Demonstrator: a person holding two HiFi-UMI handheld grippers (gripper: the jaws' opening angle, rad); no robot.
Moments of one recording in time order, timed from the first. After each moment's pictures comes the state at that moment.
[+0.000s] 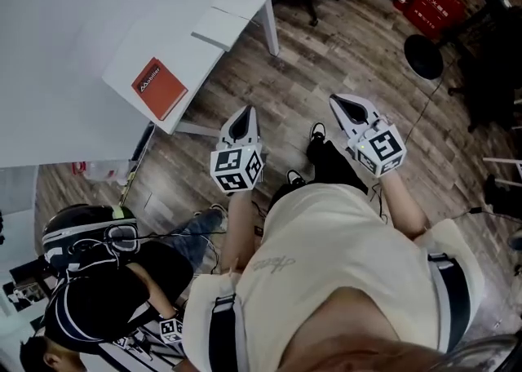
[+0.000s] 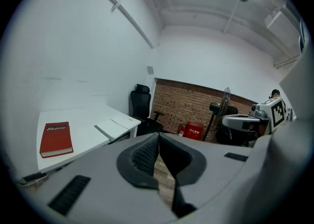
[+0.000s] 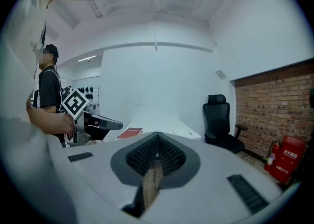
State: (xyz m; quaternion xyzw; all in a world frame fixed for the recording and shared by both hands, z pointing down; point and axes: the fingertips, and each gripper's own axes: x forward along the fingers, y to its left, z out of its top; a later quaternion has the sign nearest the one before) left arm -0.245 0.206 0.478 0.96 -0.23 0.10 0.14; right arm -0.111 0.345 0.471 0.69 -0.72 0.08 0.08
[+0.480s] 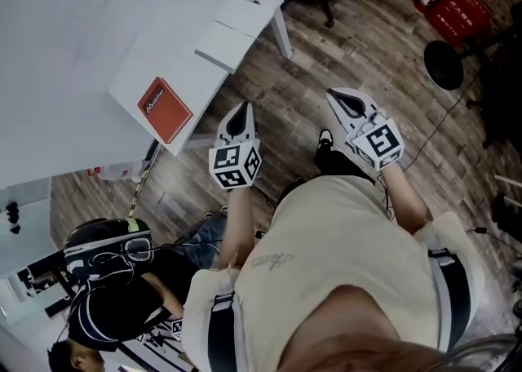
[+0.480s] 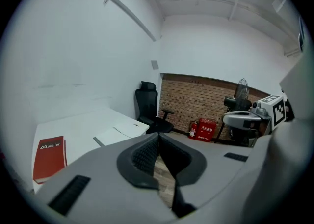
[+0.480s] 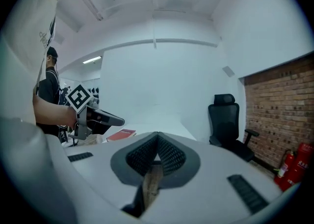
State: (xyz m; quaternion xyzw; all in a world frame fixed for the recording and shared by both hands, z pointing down) left arm -0.143 0.114 0.475 0.95 -0.27 0.14 0.12; right arm -0.005 0.244 0.478 0.65 -0.75 0.07 0.08
